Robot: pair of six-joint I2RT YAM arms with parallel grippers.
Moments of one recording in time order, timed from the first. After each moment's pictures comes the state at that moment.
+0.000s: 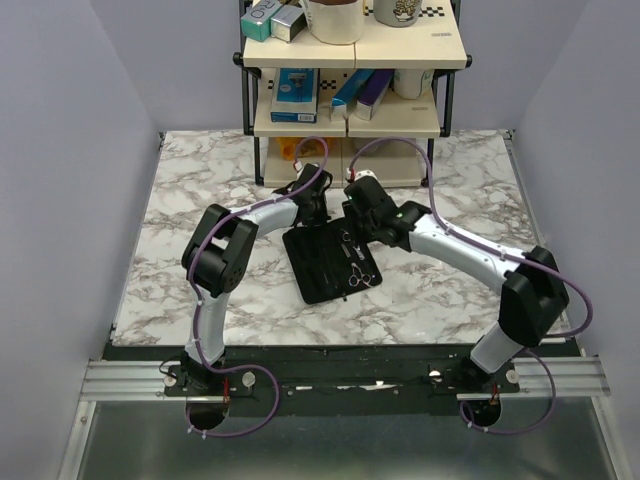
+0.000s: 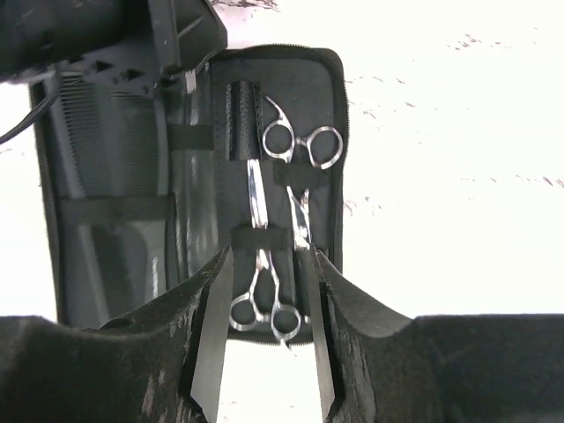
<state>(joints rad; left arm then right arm) -0.53 2.07 1.41 -0.23 -0.04 -0.63 0.77 1.65 1.28 -0.52 0.28 0.34</state>
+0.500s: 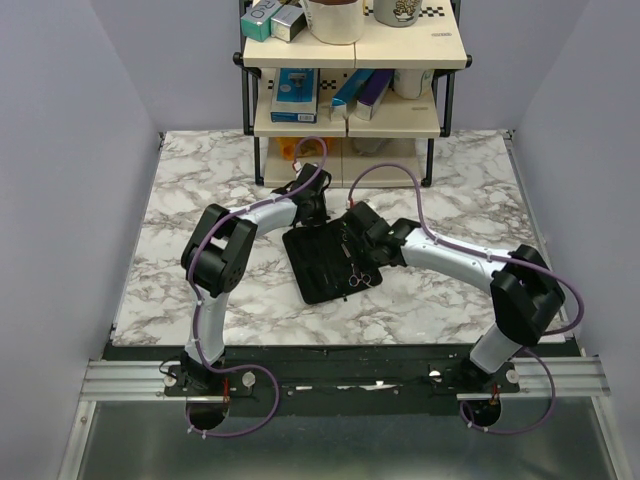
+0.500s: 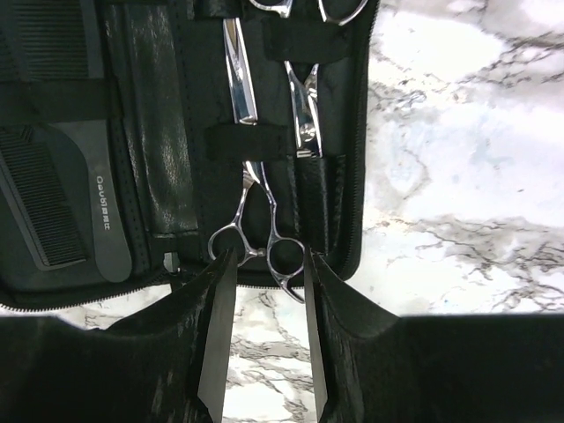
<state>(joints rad) -0.52 2.07 1.41 -0.23 -0.03 -0.63 0.81 1.64 1.13 -0.58 0.25 0.44</state>
